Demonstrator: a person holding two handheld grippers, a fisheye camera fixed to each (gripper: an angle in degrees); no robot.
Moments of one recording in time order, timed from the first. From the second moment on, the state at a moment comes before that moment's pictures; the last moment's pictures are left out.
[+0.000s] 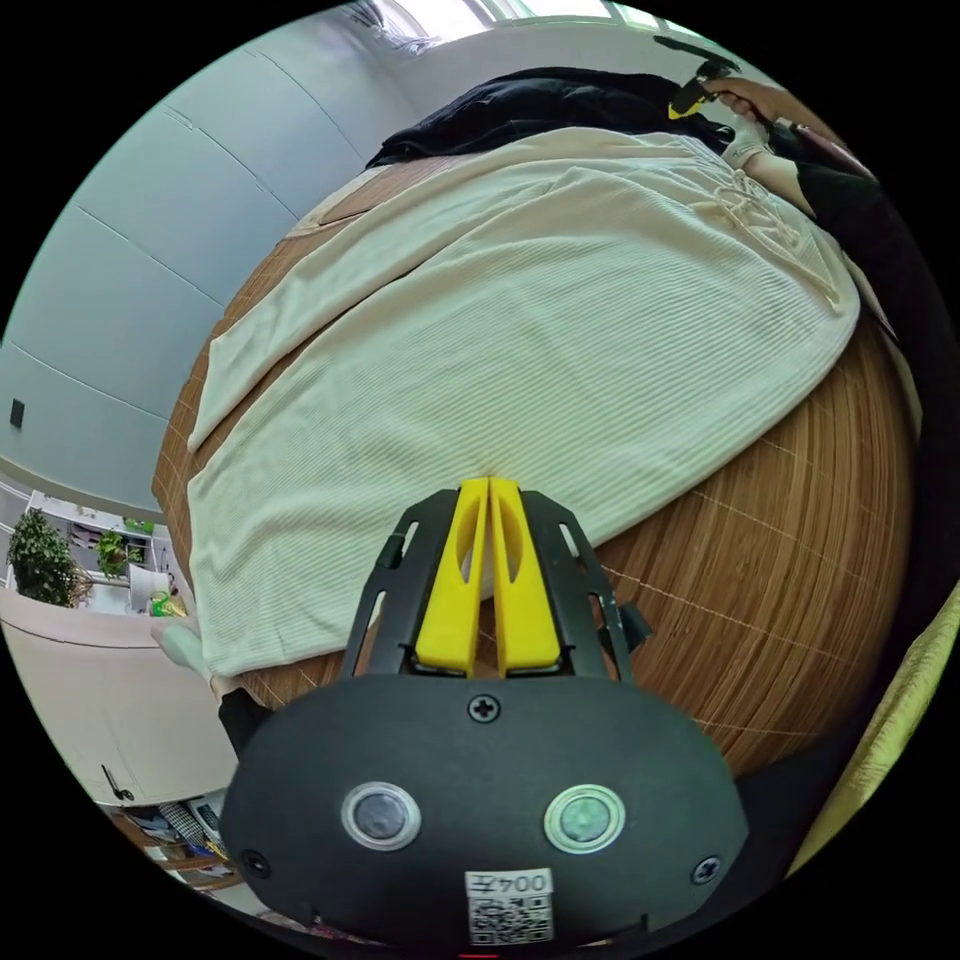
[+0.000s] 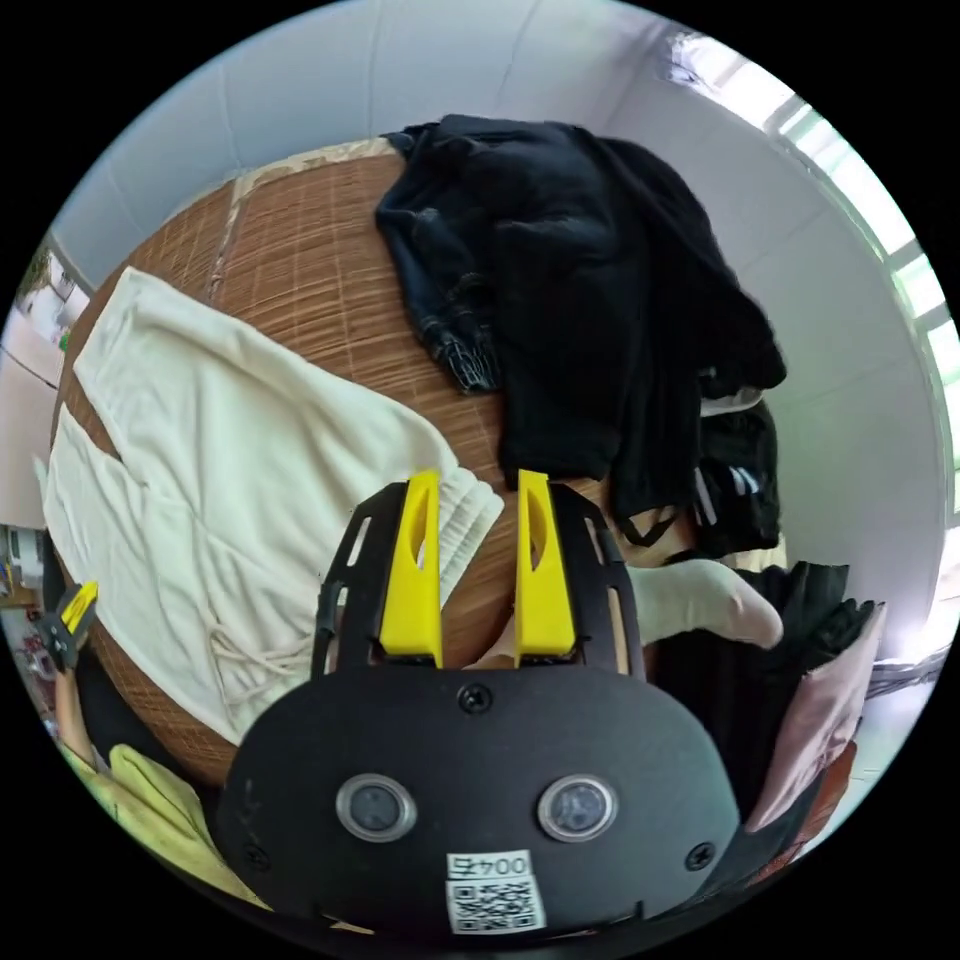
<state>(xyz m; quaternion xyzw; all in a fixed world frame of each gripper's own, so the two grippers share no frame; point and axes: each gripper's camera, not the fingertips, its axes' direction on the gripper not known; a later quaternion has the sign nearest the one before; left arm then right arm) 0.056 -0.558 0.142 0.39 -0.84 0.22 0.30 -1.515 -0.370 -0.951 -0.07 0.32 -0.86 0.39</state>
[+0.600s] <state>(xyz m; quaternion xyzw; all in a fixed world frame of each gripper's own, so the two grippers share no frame) 0.076 -0.592 0.144 0.38 -0.86 0.18 0.30 -1.531 -0.430 -0.914 -0.17 0.28 -0.85 0.42</state>
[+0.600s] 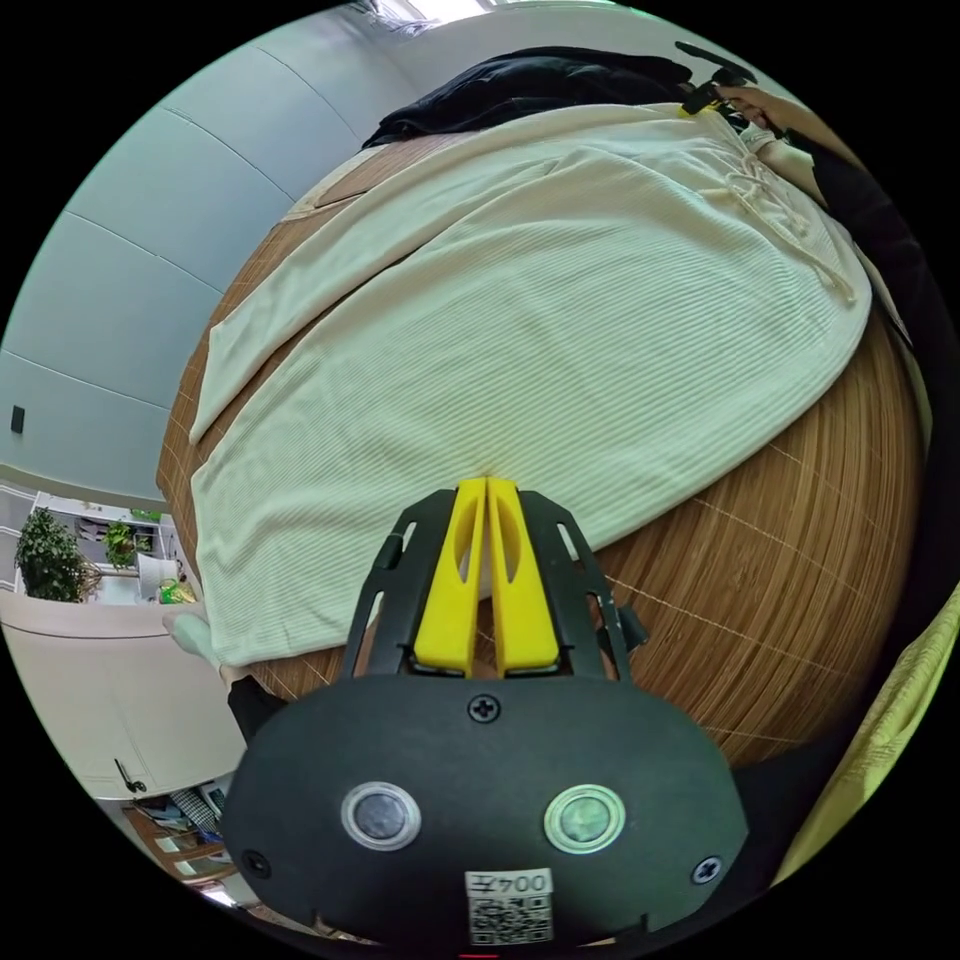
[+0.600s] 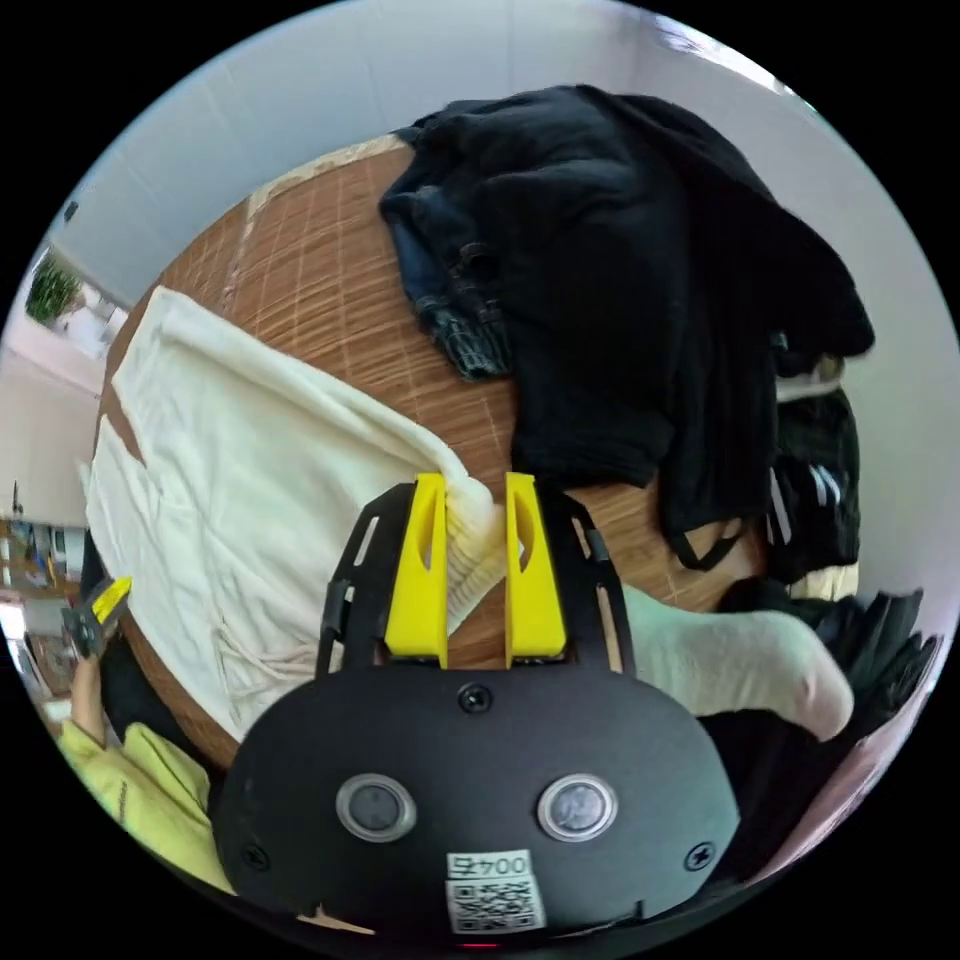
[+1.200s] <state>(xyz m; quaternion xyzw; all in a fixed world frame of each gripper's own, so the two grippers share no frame) 0.075 -0.606 0.153 0.40 -0.85 0.18 0.30 -1.415 -0.267 -0.959 -0.30 0.09 -0.94 0.09</state>
